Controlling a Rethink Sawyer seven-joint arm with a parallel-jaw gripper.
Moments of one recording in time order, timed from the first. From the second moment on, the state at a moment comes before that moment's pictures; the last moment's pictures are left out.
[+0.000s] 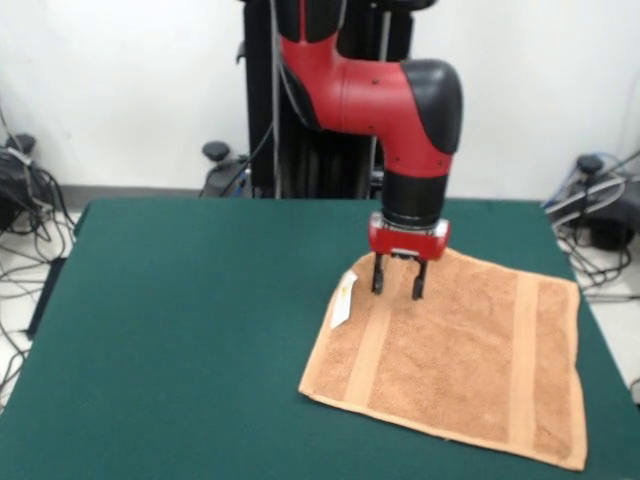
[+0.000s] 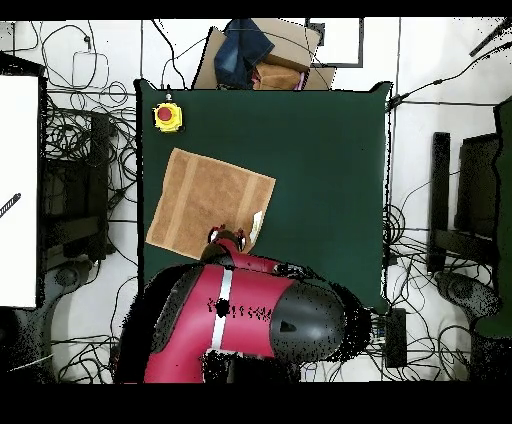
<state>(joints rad) -0.16 -0.15 0.03 1.86 0.02 -0.36 1.77</state>
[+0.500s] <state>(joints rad) -0.18 -0.12 -0.01 1.84 -0.06 -0.34 1.77</state>
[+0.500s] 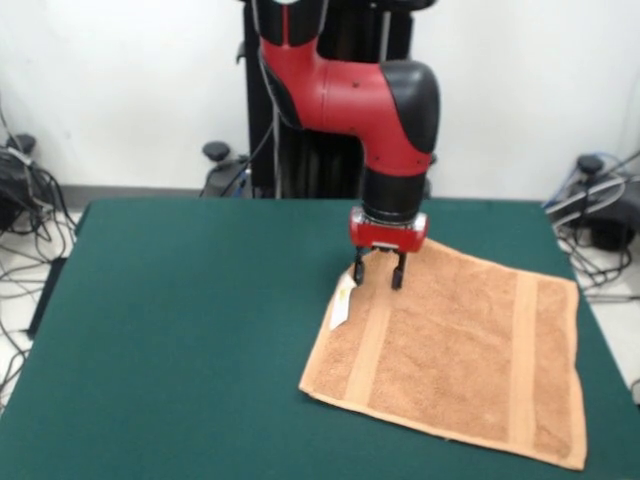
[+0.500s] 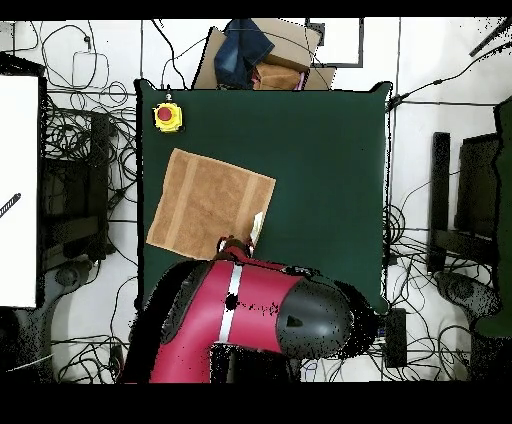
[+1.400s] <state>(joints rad) -0.17 -0.19 -0.07 1.84 -0.07 -0.34 1.77</state>
